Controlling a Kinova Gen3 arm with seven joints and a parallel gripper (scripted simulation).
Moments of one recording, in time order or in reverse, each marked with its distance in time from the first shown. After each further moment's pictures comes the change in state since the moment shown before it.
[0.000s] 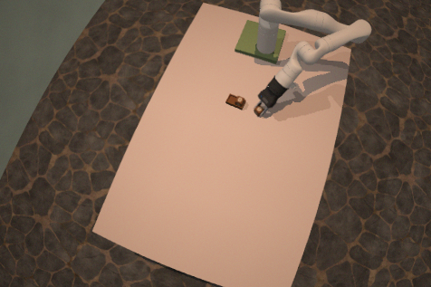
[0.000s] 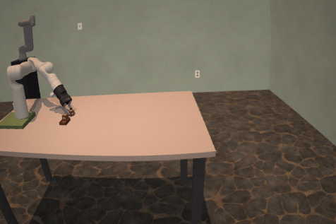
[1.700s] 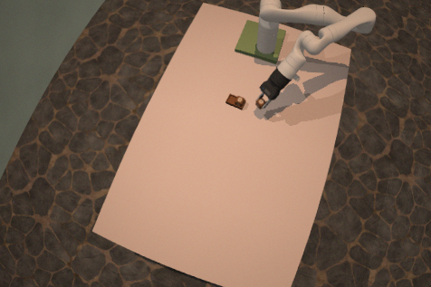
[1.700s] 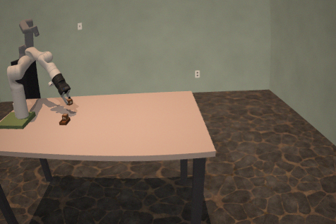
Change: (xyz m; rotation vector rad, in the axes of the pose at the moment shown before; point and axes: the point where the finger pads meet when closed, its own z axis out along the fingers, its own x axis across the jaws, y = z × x) arm 0.000 0.049 -0.050 0.002 -0.001 -0.002
